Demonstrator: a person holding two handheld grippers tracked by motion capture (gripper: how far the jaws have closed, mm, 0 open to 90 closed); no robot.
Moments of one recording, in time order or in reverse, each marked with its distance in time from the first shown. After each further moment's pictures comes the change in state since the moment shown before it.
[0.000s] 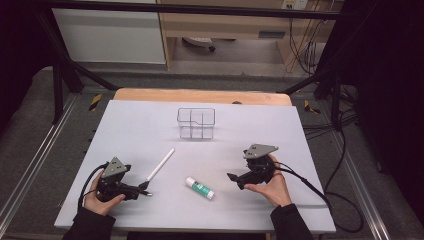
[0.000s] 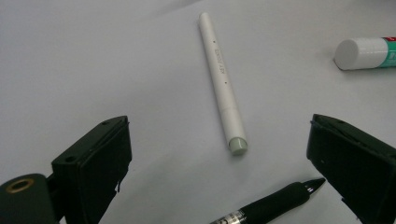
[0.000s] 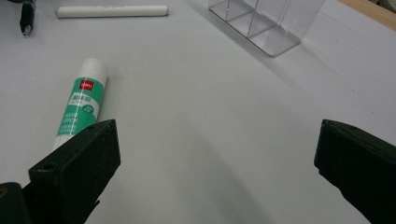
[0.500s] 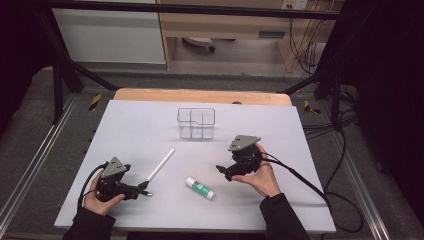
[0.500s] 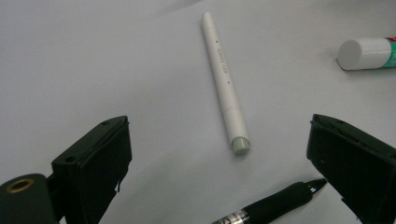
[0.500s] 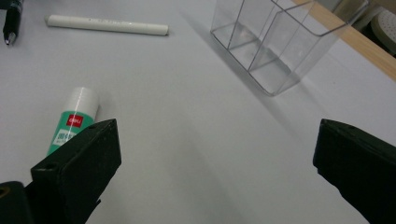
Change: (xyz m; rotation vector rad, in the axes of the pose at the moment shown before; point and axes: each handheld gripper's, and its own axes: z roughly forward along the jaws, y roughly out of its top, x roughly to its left) left arm 0.001 0.000 0.000 0.000 0.005 -0.001; right arm 0.006 0.040 0.020 0.021 -0.028 -0.106
